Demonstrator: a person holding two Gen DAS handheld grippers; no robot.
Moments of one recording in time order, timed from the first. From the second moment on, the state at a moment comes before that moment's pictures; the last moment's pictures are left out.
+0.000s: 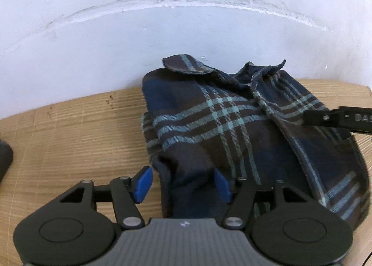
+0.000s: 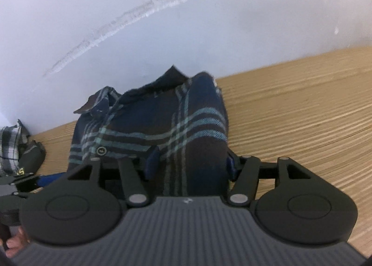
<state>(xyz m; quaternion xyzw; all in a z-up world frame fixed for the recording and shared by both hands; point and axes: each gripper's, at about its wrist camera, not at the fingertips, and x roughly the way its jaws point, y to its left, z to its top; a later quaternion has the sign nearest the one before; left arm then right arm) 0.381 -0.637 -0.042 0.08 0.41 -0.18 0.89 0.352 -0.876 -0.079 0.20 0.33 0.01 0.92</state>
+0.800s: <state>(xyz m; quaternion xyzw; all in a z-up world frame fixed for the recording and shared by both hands) 0.148 -0.586 0.010 0.07 0.40 -0.22 0.88 0.088 -0.765 -0.038 0.13 0.38 0.03 0.92</state>
